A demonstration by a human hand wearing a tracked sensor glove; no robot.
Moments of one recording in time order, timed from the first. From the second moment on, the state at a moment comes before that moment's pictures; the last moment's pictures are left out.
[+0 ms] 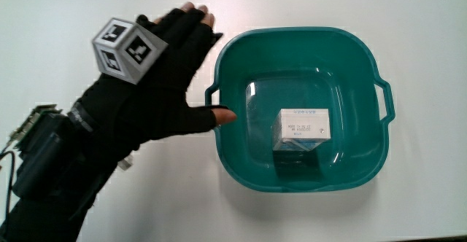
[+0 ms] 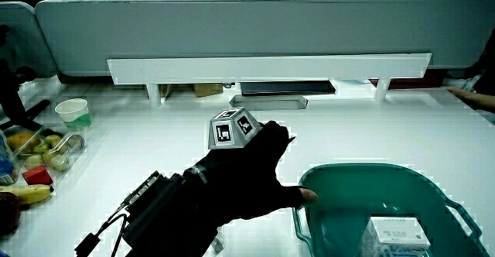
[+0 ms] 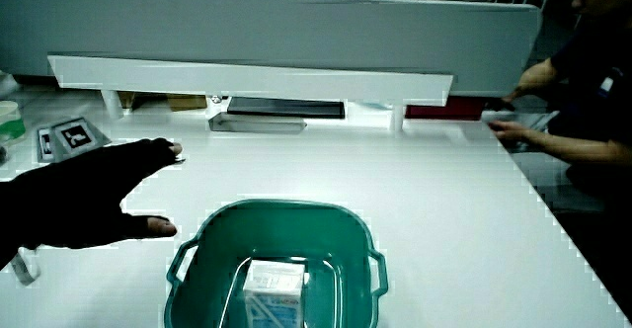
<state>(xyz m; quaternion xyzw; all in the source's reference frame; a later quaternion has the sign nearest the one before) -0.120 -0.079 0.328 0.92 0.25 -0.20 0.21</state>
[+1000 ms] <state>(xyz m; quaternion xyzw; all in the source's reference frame) -0.036 -0.046 0.352 0.88 0.30 -0.22 0.29</state>
